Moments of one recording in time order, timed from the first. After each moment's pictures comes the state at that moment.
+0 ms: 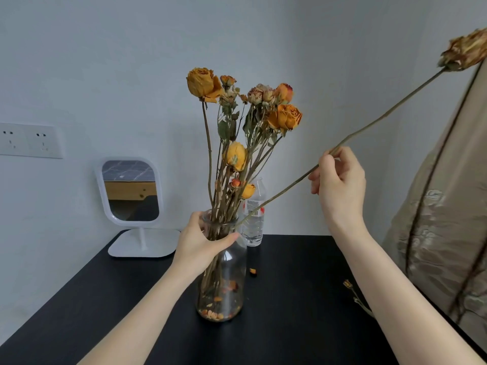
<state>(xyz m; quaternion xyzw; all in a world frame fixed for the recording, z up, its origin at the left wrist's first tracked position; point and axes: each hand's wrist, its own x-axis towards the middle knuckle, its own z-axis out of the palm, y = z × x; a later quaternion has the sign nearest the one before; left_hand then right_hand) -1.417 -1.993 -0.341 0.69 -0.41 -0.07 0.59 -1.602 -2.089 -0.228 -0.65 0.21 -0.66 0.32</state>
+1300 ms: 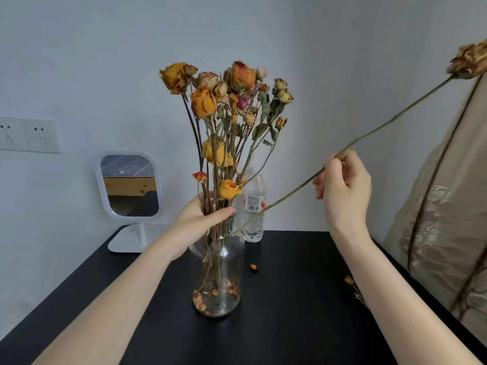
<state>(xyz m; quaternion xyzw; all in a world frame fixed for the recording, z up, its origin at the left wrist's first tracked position) -1.399 -1.998 -0.306 0.64 -0.45 -0.20 0.58 -1.605 -2.090 -0.243 -0.63 0.21 -0.67 0.33</state>
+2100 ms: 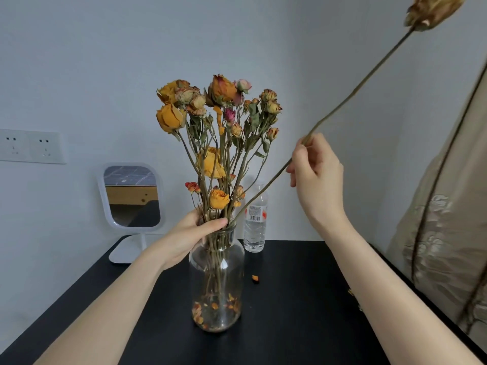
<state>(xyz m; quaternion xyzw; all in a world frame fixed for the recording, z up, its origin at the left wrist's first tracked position) -1.385 -1.989 -0.303 0.57 -0.47 -0.33 0.58 -1.578 -2.078 -0.212 -0.70 0.14 -0.64 0.28</state>
